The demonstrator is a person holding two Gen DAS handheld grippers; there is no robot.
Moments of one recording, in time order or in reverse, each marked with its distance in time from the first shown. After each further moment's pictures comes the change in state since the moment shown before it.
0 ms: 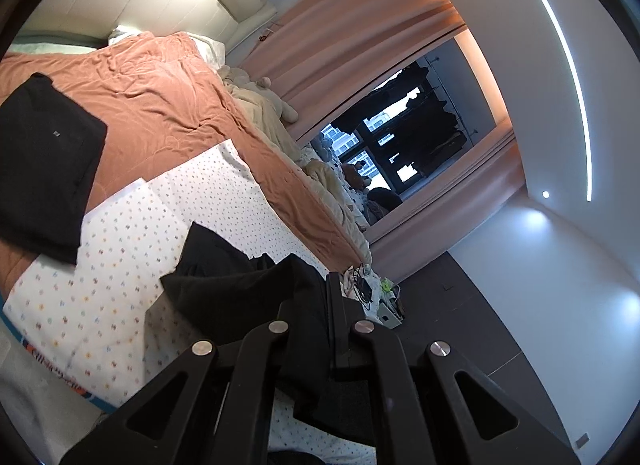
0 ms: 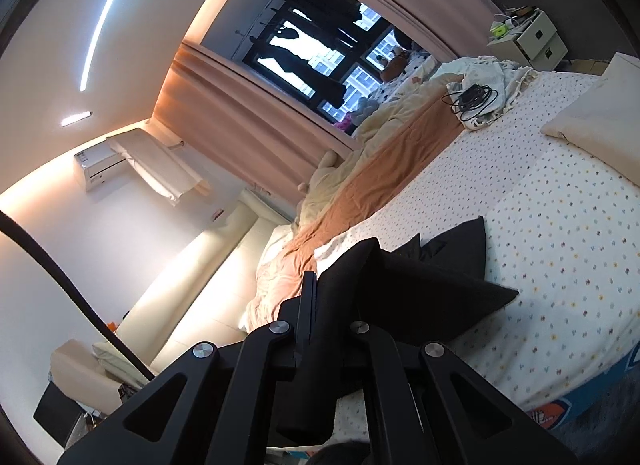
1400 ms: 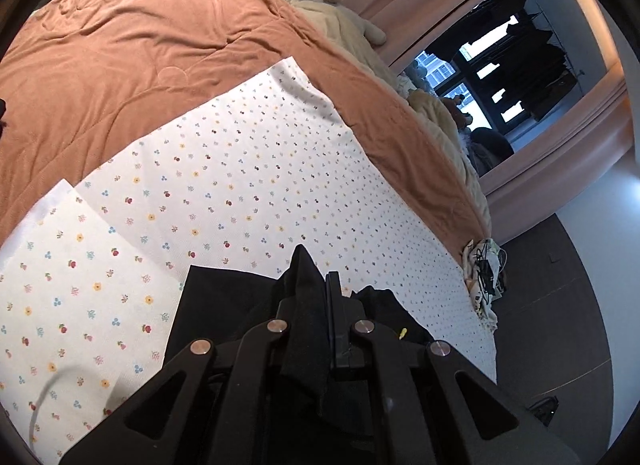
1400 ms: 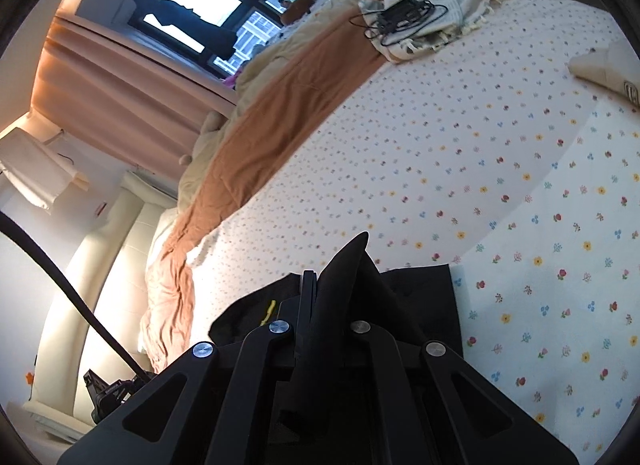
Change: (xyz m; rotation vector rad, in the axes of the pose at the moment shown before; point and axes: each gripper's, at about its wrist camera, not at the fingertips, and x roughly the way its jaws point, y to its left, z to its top) left arm 0.397 0.127 0.062 0.005 0.260 0.349; right arm 0.306 -0.075 0.076 0.111 0.197 -0.303
